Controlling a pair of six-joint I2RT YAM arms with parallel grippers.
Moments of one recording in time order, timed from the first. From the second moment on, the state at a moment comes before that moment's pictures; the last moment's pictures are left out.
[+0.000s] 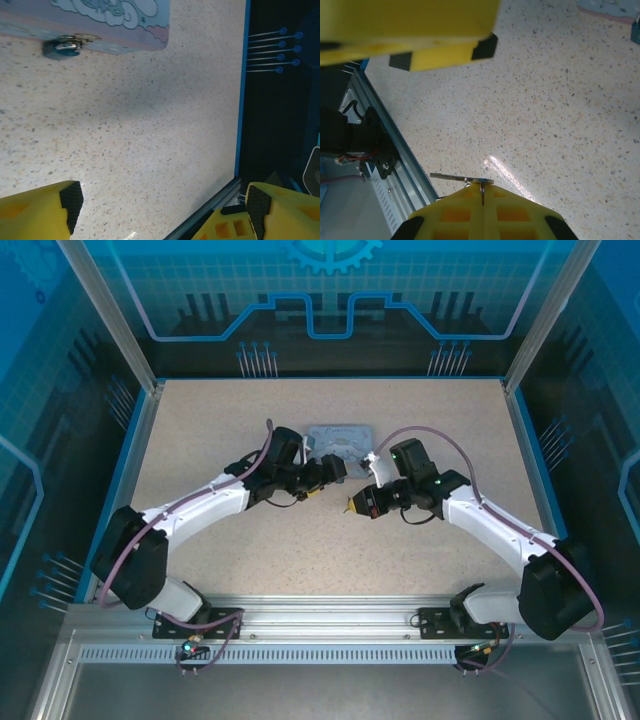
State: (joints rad) left arm -0.58 1.51 1.02 -0.21 0.40 -1.01; right arm 0.50 1.30 0.89 -0.50 -0.62 0.24
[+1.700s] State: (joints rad) left arm -0.62 1.56 0.89 0.10 0.49 -0.98; right arm 0.40 1.50 0.95 -0.47 -0.85 0.38
